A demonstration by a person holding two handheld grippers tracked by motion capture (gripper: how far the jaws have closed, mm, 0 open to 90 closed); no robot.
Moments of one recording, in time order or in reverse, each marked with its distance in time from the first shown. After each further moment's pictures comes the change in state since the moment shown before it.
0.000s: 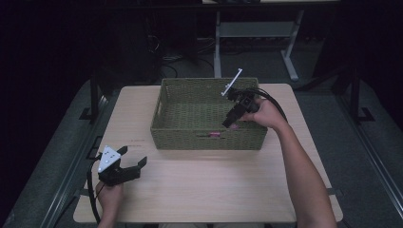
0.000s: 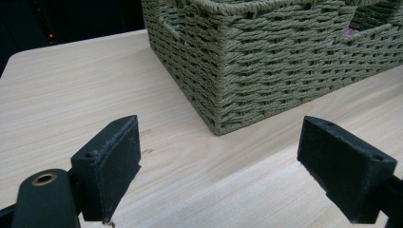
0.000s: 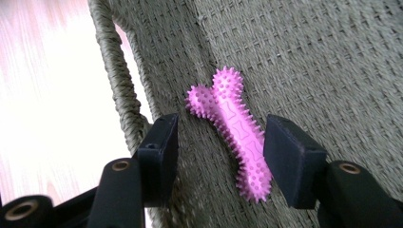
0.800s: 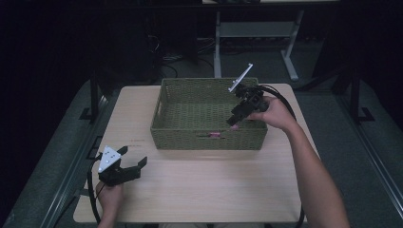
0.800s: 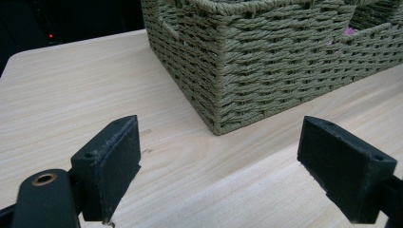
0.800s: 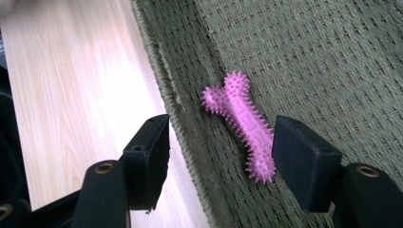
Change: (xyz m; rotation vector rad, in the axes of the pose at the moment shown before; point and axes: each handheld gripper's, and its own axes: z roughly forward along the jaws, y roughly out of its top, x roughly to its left) left arm -0.001 0.000 0.000 0.001 -0.001 0.002; right arm 0.019 -0.011 -0.035 -0.067 -0.019 -0.002
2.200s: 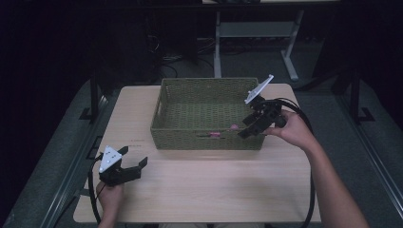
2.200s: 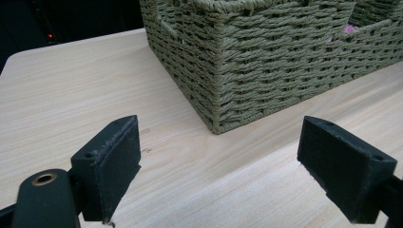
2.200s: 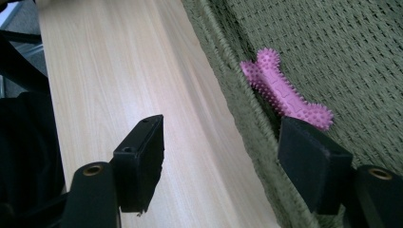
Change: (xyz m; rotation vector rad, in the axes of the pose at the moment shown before) left arm -0.001 0.000 0.001 0.008 0.000 0.009; right arm 0.039 -0.050 -0.025 -0.079 0.001 -0.006
